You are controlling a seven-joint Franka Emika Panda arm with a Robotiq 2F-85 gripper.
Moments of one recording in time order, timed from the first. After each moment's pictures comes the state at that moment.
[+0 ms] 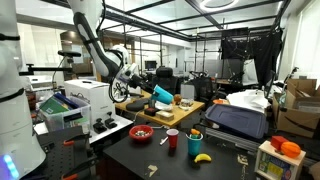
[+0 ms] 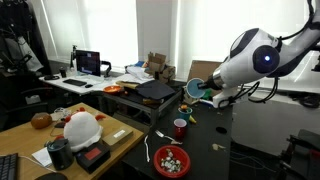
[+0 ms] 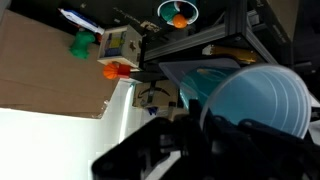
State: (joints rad) arm 0.08 0.10 0.14 -2.48 -1.93 2.44 2.36
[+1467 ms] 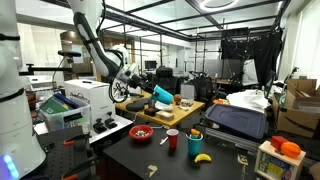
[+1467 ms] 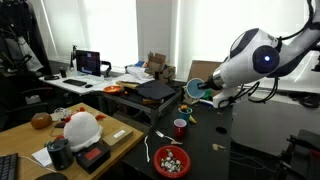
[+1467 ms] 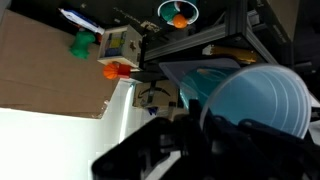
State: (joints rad) arm 0.08 0.10 0.14 -2.48 -1.93 2.44 2.36
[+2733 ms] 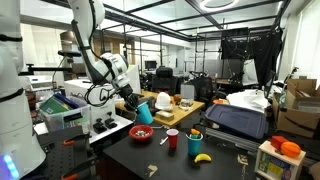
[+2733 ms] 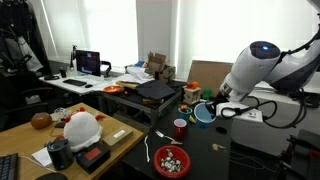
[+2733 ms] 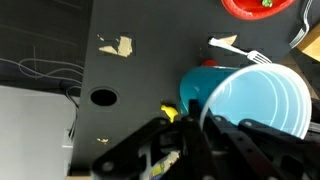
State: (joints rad) arm 0.04 0.16 0.12 -2.57 -1.47 2.81 2.40
